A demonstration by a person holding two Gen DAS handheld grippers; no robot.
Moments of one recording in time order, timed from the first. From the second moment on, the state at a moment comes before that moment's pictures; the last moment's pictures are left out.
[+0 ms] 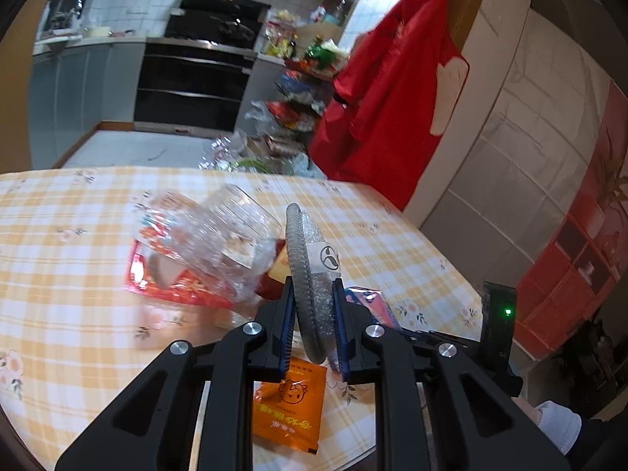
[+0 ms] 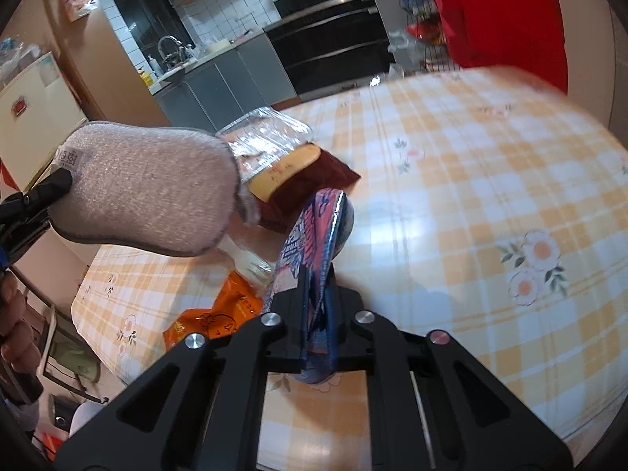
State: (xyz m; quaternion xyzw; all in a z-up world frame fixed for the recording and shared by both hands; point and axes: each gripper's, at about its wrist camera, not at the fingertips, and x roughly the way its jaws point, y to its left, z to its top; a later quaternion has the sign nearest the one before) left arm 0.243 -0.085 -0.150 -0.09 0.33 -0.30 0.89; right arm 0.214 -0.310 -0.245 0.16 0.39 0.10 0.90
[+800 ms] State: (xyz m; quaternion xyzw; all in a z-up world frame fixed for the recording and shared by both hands) left arm 0.085 0.012 -0.098 -0.06 0.33 -0.28 0.90; right arm 0.115 -0.266 -0.122 0.11 0.29 0.12 0.94
